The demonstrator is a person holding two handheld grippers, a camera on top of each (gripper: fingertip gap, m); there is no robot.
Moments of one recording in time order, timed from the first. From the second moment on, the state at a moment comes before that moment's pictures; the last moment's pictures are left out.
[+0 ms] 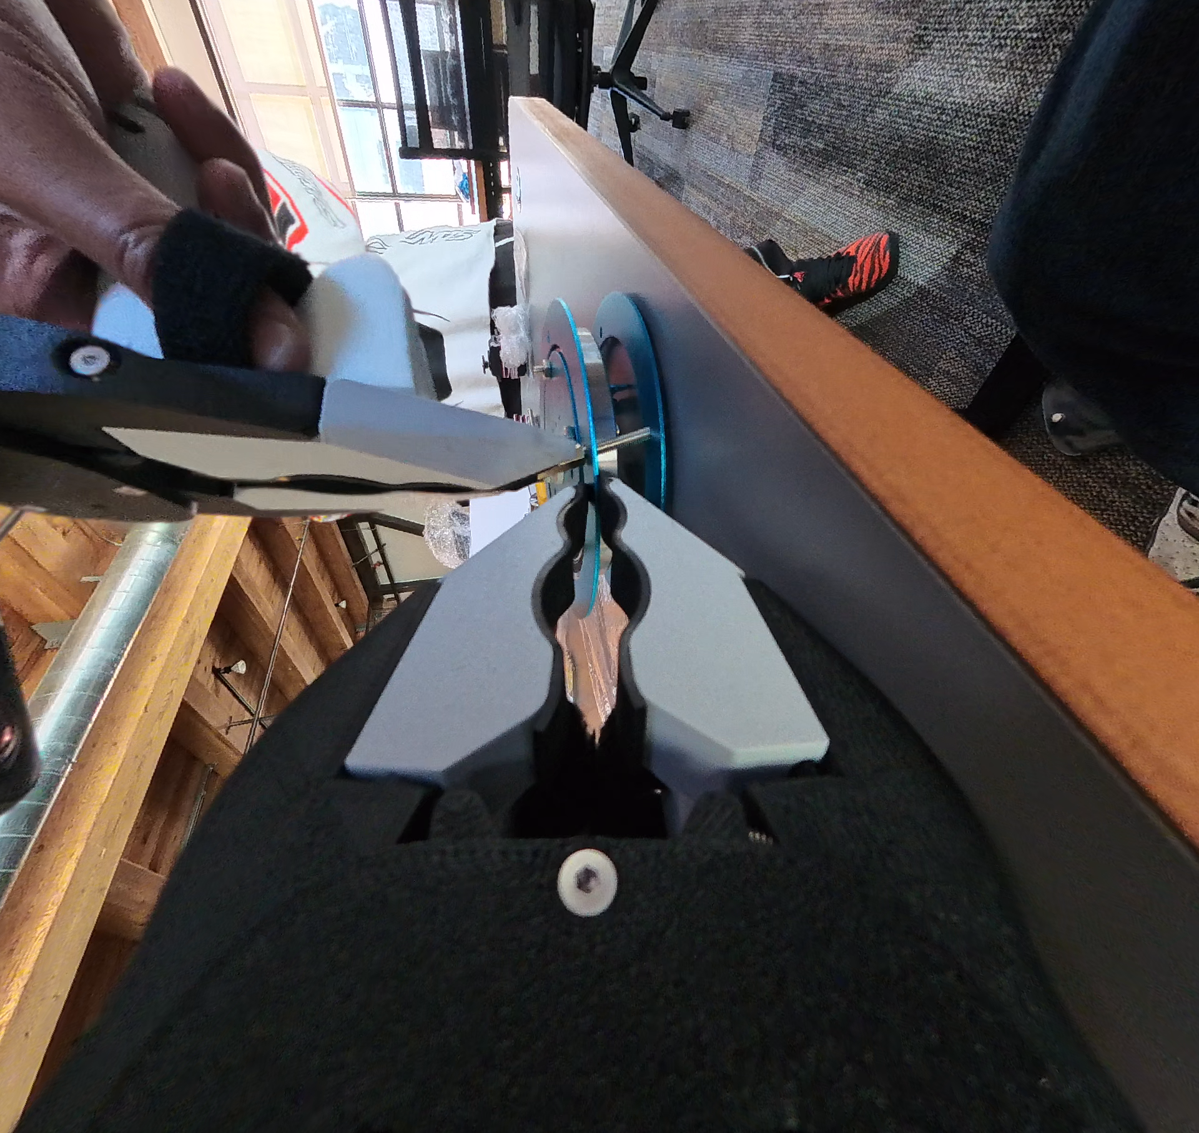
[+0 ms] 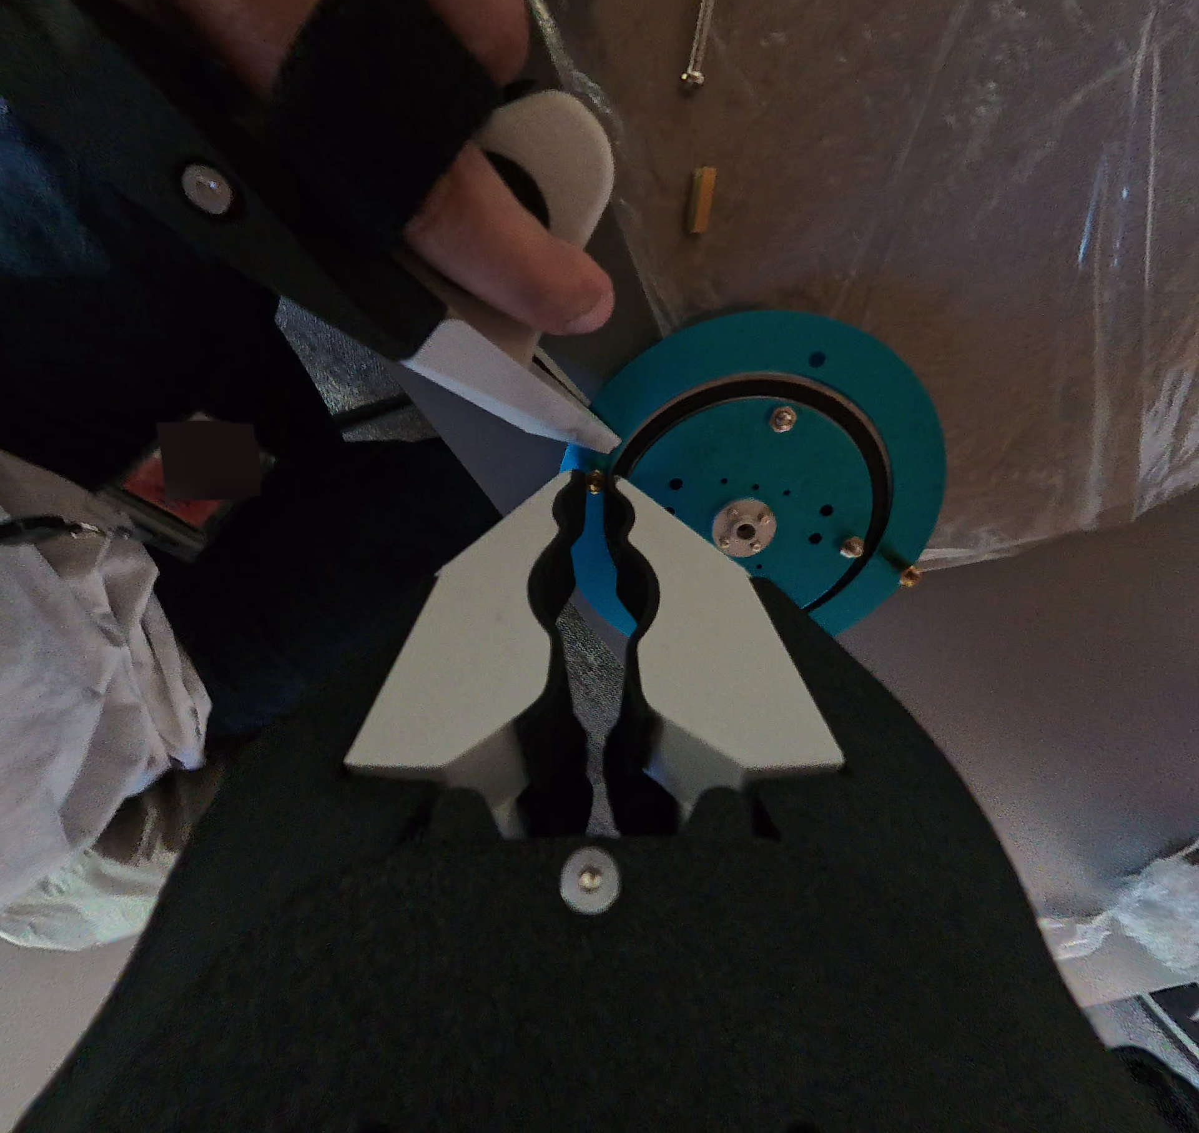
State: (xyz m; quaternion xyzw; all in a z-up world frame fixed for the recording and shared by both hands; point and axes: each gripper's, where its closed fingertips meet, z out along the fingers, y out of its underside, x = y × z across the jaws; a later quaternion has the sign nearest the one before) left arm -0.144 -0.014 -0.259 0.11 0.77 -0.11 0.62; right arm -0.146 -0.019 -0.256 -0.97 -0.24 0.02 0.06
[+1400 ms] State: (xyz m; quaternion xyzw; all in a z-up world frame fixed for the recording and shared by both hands) left arm -0.163 0.020 -0.228 -0.52 0.65 -0.36 0.42; right arm -0.057 -0.046 -0.245 -0.89 -0.23 0.20 0.34
